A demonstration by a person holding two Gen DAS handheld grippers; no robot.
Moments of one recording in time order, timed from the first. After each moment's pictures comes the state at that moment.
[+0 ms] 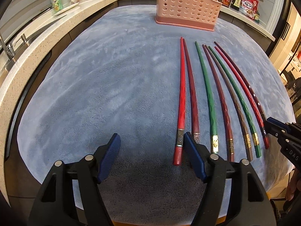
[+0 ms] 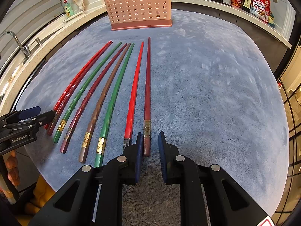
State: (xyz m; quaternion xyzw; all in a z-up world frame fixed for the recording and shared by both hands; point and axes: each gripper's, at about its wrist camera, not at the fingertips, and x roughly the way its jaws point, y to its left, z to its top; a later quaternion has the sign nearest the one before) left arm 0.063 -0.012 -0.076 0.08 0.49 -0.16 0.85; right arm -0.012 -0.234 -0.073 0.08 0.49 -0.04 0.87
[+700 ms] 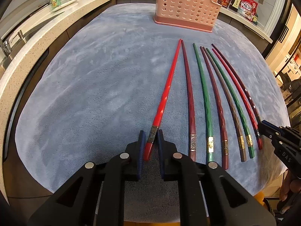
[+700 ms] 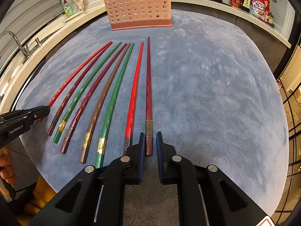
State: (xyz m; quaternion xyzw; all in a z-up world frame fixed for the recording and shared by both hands) left arm 0.068 -0.007 -0.070 0.06 0.51 -0.17 0.84; right arm -0.012 -0.233 -0.073 0.08 0.49 -0.04 0.87
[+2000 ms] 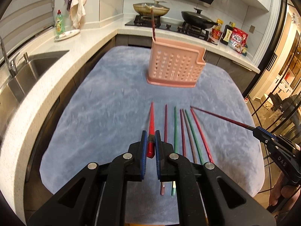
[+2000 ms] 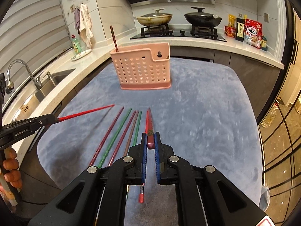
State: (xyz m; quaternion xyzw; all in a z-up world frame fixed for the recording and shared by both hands) left arm 0.084 -0.010 0.057 0.02 0.42 -0.19 0.89; right arm -0.005 -0.254 0.051 0.09 0.37 -0.03 0.92
